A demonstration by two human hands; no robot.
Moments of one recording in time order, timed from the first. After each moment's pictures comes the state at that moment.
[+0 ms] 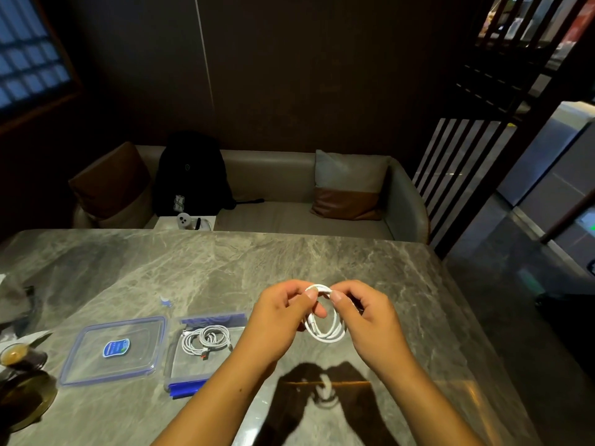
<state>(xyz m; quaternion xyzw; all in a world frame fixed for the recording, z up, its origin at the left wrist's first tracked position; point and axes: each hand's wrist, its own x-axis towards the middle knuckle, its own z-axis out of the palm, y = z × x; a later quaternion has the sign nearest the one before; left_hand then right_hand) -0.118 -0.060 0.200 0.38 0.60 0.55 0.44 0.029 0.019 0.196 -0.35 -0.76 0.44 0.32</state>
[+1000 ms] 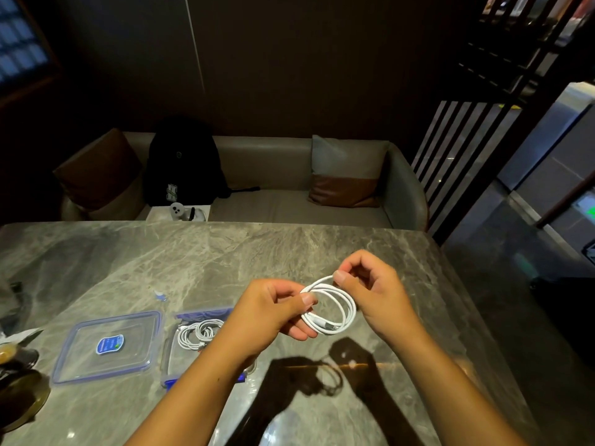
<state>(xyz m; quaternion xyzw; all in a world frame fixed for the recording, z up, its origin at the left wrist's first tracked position) -0.144 -0.054 0.196 0.36 0.59 0.50 0.52 0.024 0.053 0.192 -0.34 -0.71 0.51 0.33</state>
